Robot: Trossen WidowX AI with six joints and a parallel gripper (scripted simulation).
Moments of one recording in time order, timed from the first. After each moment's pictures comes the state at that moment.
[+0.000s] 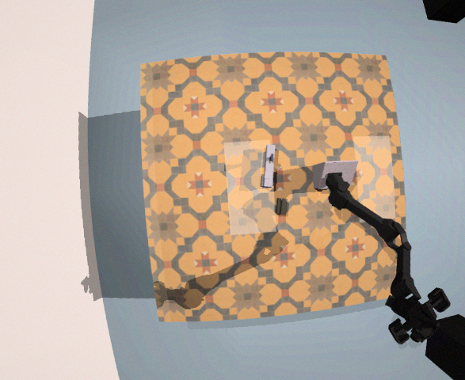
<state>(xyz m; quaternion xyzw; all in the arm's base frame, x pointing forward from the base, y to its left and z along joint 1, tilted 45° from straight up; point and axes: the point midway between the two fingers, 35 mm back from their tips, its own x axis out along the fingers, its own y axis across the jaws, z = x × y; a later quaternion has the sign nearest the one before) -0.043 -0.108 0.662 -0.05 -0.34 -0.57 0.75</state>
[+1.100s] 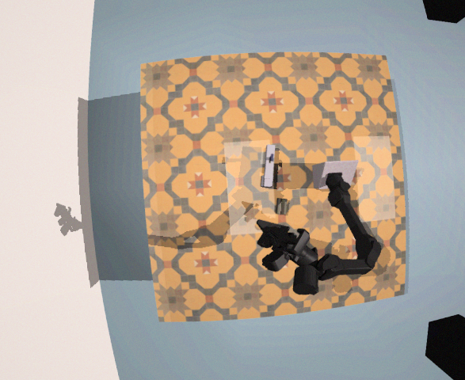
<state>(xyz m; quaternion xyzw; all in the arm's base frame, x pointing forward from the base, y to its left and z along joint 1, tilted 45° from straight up) 0.353 -0.213 0.390 -0.27 0.25 -0.28 0.89</state>
